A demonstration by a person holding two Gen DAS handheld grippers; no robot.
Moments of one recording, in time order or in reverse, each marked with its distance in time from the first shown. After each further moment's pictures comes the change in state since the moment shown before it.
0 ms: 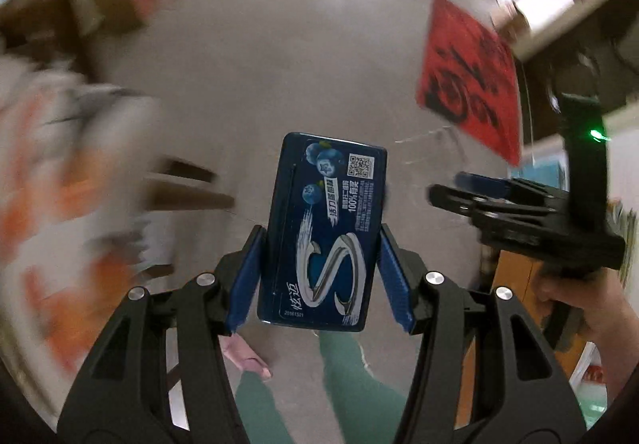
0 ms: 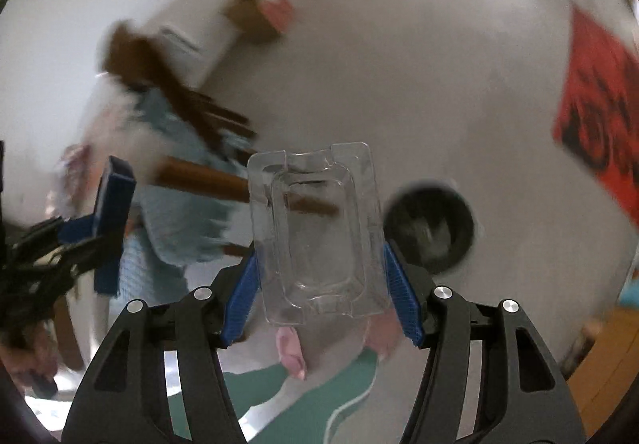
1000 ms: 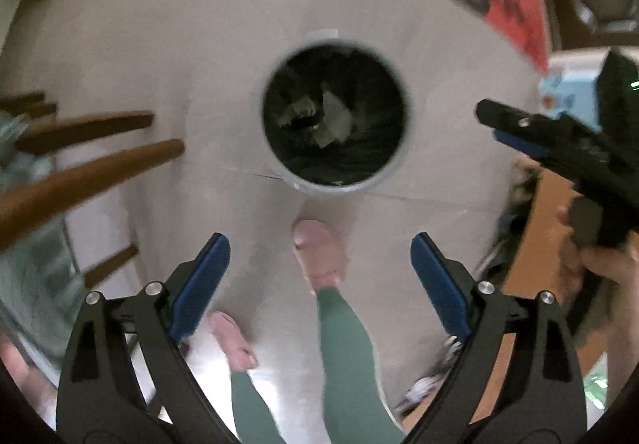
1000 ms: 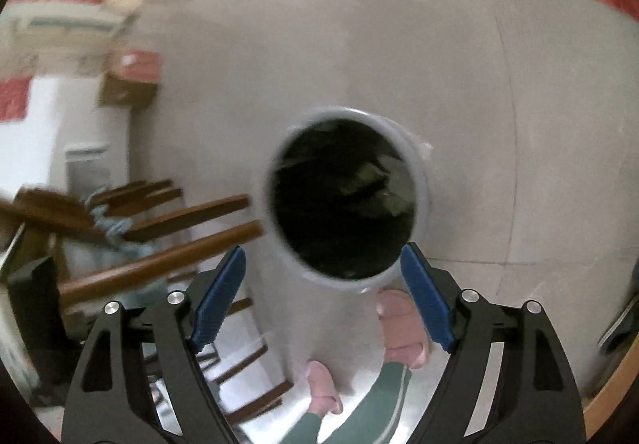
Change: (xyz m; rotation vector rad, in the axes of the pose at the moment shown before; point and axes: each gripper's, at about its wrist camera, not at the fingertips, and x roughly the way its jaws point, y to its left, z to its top) left arm 0.203 -0.015 -0.003 0.063 0.327 -0.014; right arm 0.116 -0.159 -0.022 0.387 -0.017 0.073
